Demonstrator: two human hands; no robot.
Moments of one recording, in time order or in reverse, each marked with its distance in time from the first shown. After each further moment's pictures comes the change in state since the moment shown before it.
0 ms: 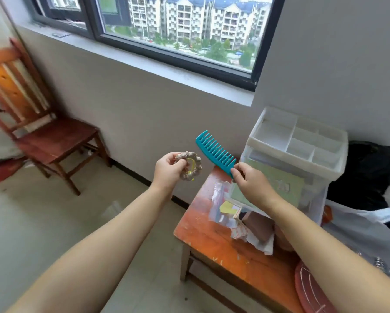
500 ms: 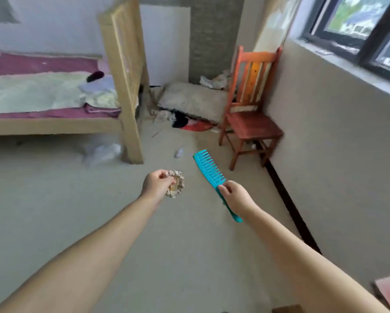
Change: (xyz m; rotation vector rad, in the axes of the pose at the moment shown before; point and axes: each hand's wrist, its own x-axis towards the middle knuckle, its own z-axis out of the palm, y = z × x) left_hand -0.309 -0.046 -0.483 0.104 1.001 -0.232; right_hand -0.174 -0.365 0.344 0.039 -0.728 -0.407
